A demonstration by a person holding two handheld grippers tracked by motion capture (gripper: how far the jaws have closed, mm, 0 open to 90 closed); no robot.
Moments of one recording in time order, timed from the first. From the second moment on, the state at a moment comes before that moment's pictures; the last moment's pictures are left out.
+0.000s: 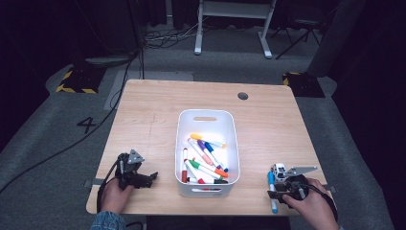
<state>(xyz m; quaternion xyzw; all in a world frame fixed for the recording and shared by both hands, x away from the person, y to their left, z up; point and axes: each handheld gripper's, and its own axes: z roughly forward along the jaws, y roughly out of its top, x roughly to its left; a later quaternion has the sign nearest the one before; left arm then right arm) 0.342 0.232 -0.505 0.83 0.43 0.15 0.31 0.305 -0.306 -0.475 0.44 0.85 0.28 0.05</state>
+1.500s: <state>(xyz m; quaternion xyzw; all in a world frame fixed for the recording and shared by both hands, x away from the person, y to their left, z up) 0.341 0.232 -0.505 0.83 0.43 0.15 0.31 0.311 -0.306 -0.426 0.41 0.85 0.33 0.05</state>
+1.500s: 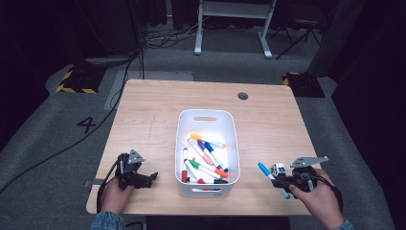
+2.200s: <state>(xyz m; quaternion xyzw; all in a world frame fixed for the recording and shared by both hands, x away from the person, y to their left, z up) 0.341 0.231 -0.506 0.83 0.43 0.15 0.32 0.325 -0.282 -0.353 0.36 0.85 0.37 0.08</state>
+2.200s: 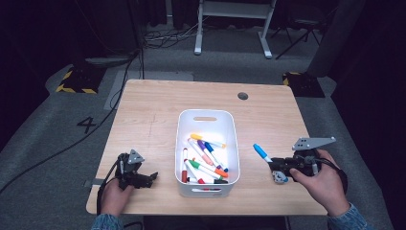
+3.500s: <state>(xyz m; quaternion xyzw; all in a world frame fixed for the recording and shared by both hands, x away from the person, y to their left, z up) 0.341 0.232 -0.505 0.83 0.44 0.16 0.31 0.355 -0.166 -0.310 0.25 0.88 0.41 0.04</state>
